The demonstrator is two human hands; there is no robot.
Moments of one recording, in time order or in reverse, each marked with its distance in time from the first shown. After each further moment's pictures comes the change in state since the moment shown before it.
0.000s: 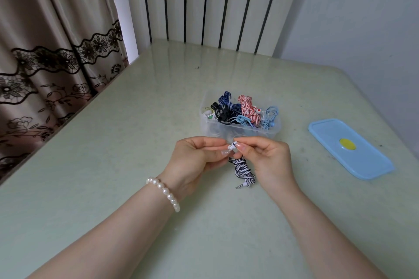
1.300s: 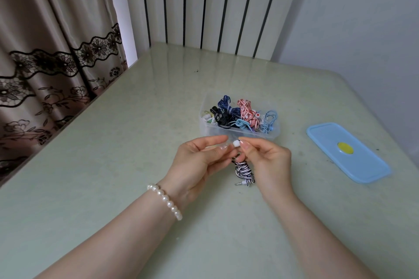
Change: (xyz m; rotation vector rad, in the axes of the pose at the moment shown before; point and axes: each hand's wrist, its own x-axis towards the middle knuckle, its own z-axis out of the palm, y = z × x) left_hand -0.006 0.004 0.007 -0.147 -0.050 -0.034; right_hand 0.000 0.002 0.005 -0.013 0.139 -0.051
